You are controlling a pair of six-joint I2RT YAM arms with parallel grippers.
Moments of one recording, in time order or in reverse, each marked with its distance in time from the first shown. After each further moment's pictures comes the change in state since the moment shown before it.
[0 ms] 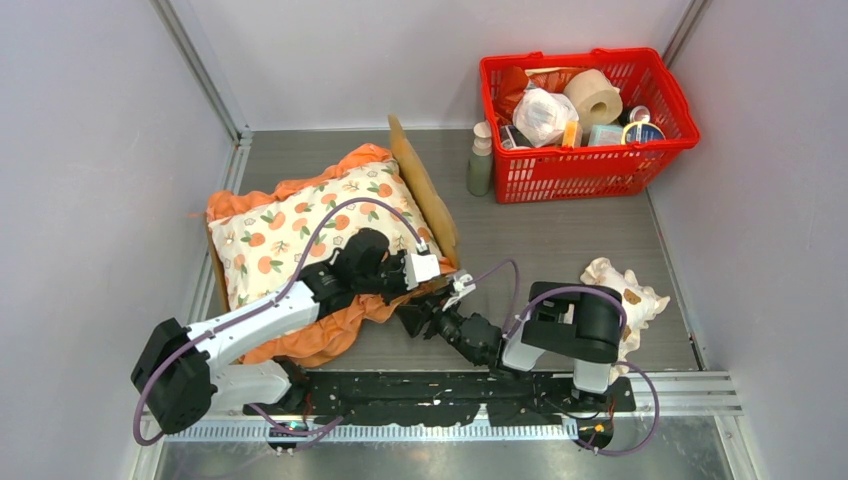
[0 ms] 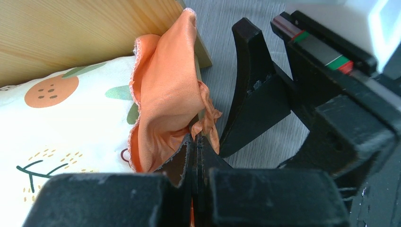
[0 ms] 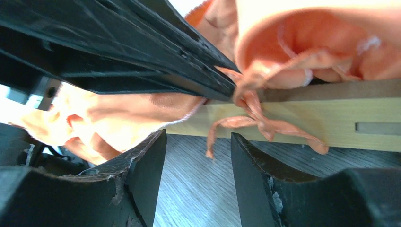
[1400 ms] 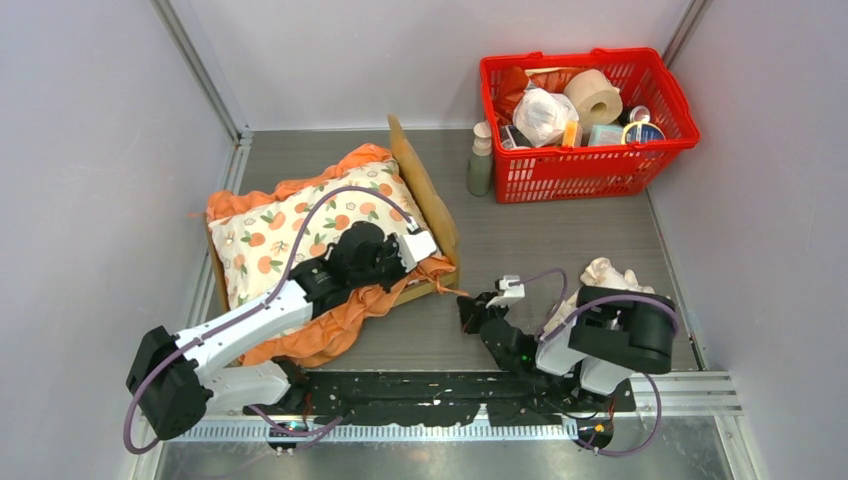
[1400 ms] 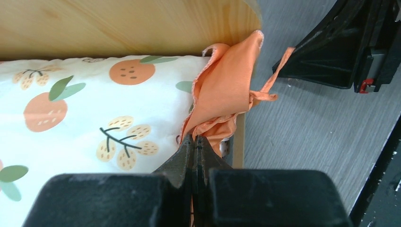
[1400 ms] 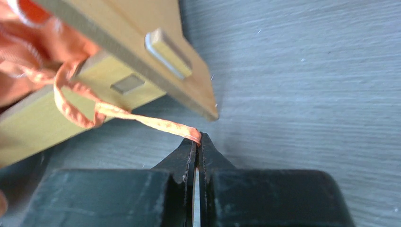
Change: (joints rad) left arm 0.000 -0.034 0.056 -0.006 -0.180 -0.137; right arm -0.051 -0.201 -0.232 -0.285 0.324 0.200
